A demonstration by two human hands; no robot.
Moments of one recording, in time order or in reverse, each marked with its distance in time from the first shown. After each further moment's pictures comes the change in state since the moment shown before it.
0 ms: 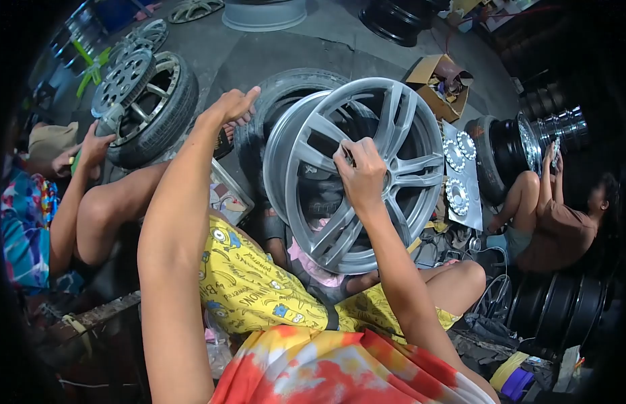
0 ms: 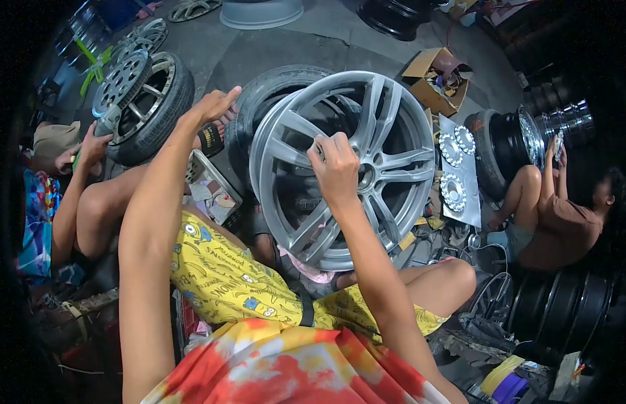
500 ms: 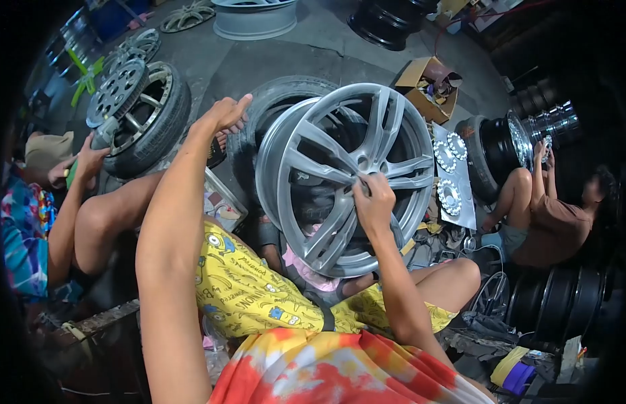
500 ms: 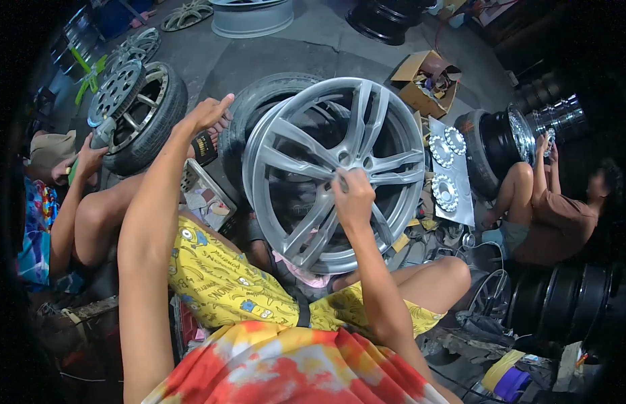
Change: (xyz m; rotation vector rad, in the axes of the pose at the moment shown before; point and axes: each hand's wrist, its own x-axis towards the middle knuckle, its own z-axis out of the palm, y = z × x) left_hand 0.004 0.002 0.000 0.031 -0.003 0.007; right_hand -0.054 0.029 -0.037 -0.019 -0.001 0.174
